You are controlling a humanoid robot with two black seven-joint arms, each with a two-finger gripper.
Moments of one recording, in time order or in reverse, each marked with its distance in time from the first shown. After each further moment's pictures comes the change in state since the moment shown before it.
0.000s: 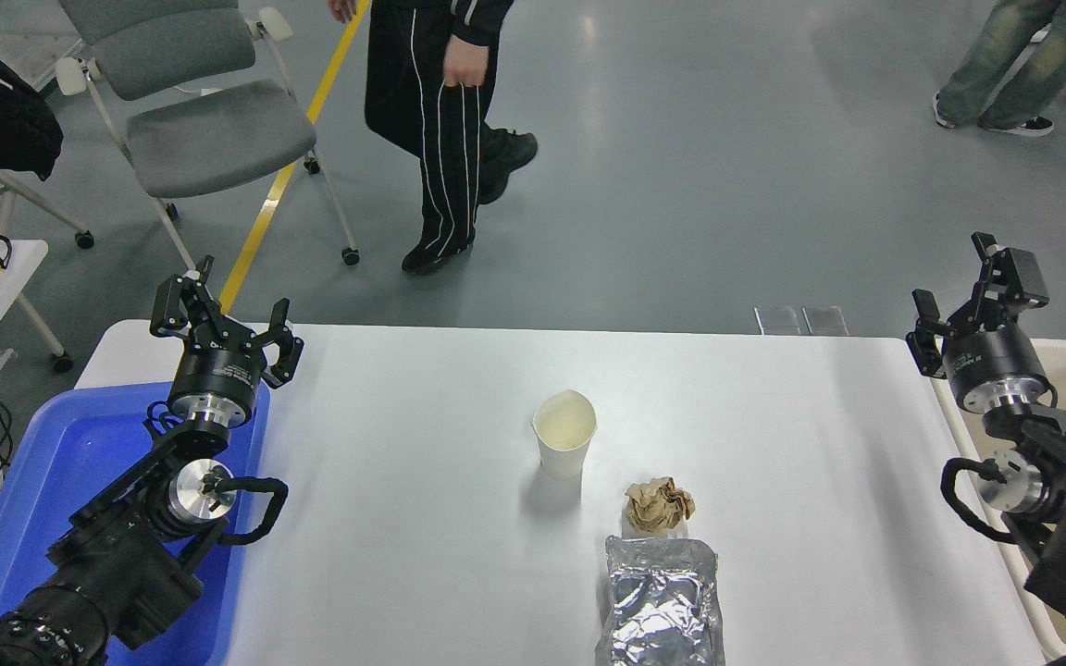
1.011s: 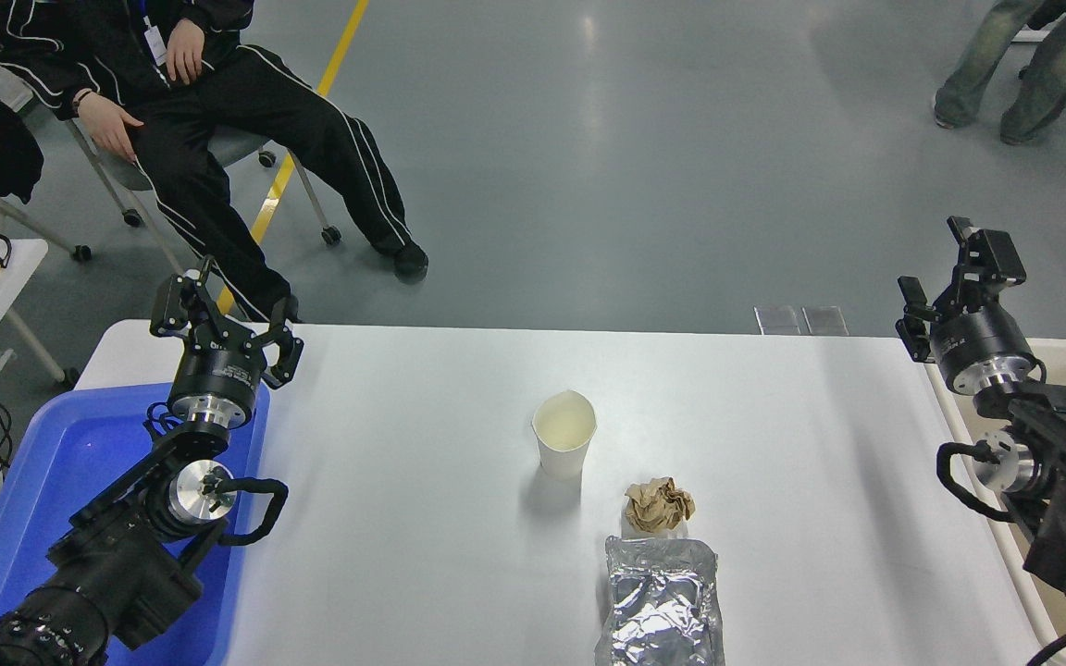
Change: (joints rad) left arm 0.000 0.000 0.000 0.000 0.000 0.000 0.000; right arm 0.130 -0.015 -0.247 -0.059 -0.006 -0.007 -0.021
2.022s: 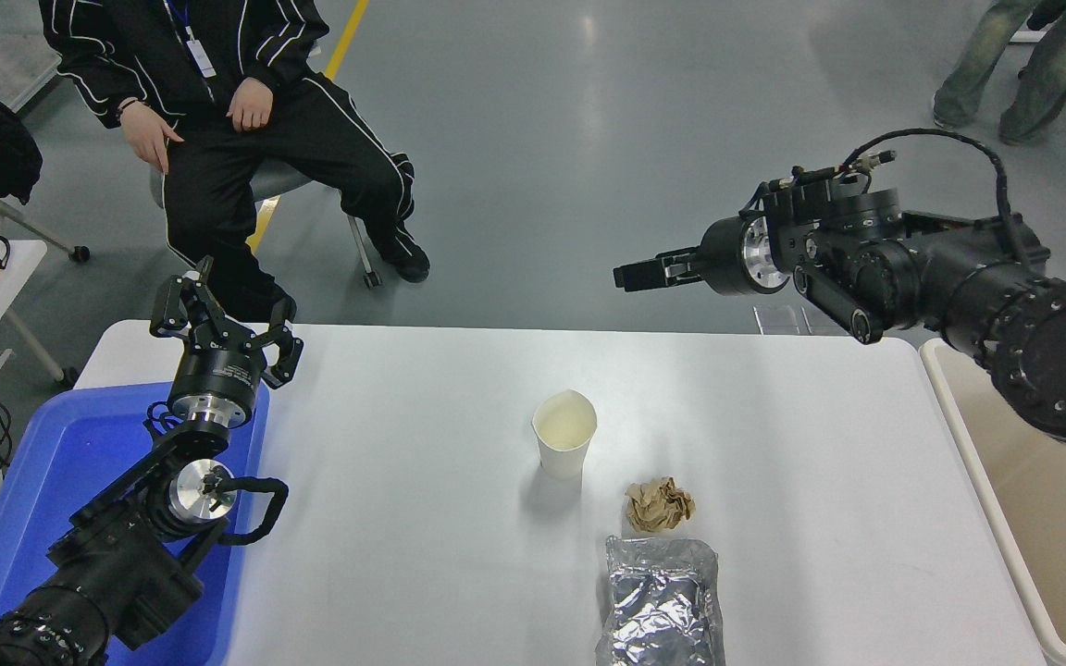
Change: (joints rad) left arm 0.000 0.000 0.000 0.000 0.000 0.000 0.000; right arm 0.594 0.339 -1.268 0.007 -0.502 0.106 -0.109
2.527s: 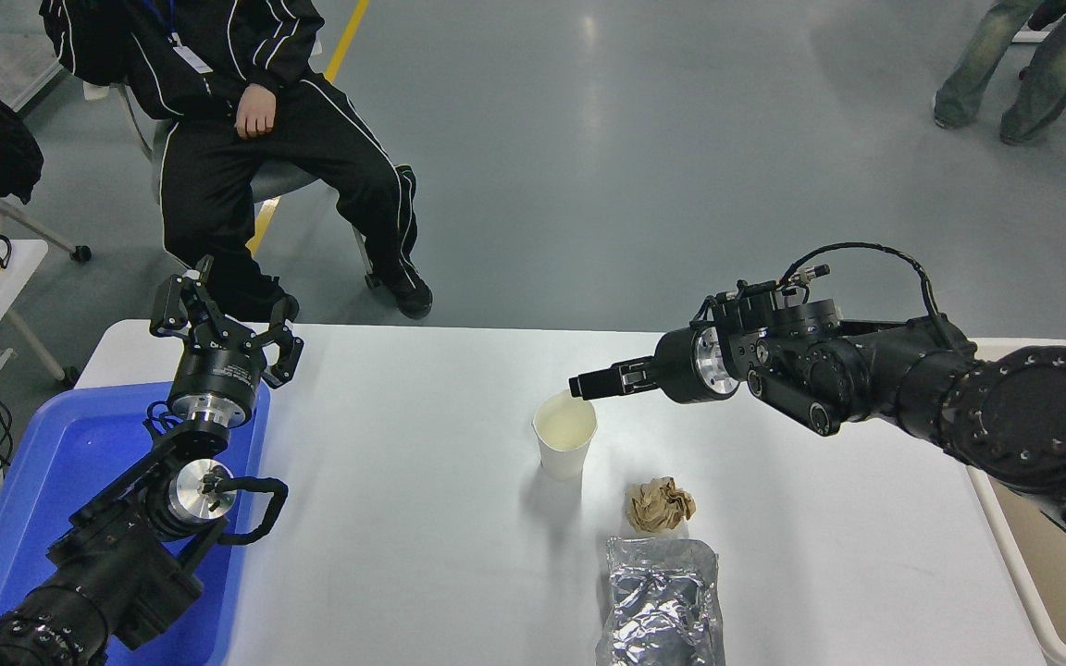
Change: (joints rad) left arm 0.000 0.000 0.000 0.000 0.000 0.000 0.000; right arm -0.136 0.027 0.139 0.128 -0.024 -0.039 0.000
